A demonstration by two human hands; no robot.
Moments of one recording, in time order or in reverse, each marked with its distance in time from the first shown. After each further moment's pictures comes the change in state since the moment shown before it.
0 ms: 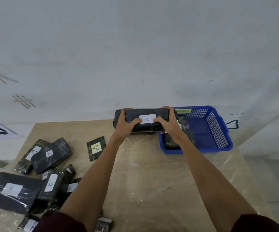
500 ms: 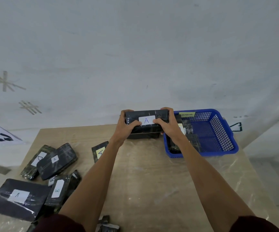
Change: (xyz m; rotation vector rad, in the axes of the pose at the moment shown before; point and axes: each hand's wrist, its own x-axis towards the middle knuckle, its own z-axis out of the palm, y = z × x) left_hand 0.008 0.009 -0.026 -0.021 -0.019 0.004; right_hand 0.007 -0.009 0.024 0.030 0.019 -0.019
